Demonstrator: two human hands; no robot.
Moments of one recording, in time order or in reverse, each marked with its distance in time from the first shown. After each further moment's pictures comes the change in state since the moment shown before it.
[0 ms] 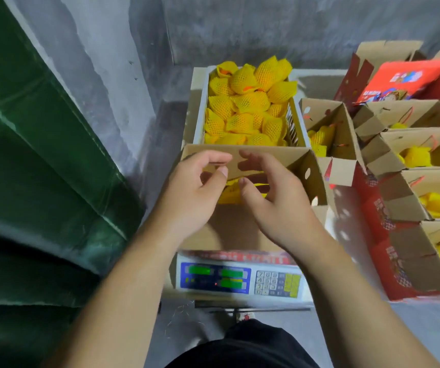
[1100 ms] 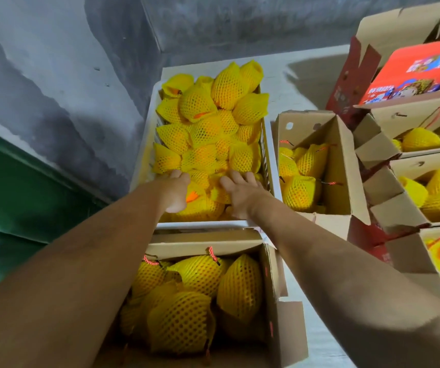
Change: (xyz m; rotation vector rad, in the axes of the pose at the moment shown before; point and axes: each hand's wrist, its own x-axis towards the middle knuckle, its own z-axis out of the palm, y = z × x) left_hand 0.300 -0.090 0.112 1.208 -0.715 -0.347; right_hand 0.241 0.261 -0.026 -0.736 -0.730 0.211
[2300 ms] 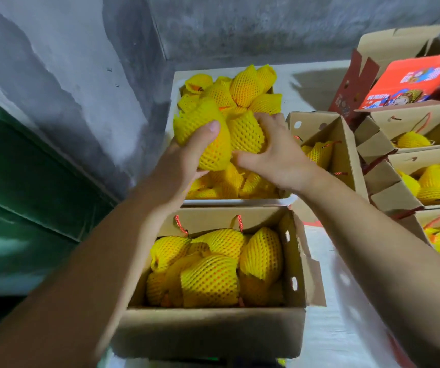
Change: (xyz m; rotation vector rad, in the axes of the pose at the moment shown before) left_hand -0.132 0.006 -0.014 -1.698 0.450 0.312; right_hand -0.106 -0.065 -0.086 0.701 0.552 -0.082
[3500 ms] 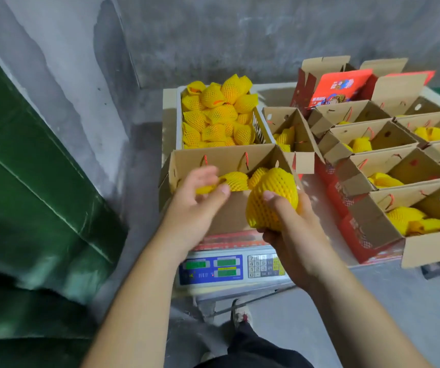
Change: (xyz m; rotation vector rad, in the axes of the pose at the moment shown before) left_hand -0.267 -0.033 -0.078 0.256 -0.155 0.134; right_hand -0.328 -0.119 0.107 0.818 0.350 0.382
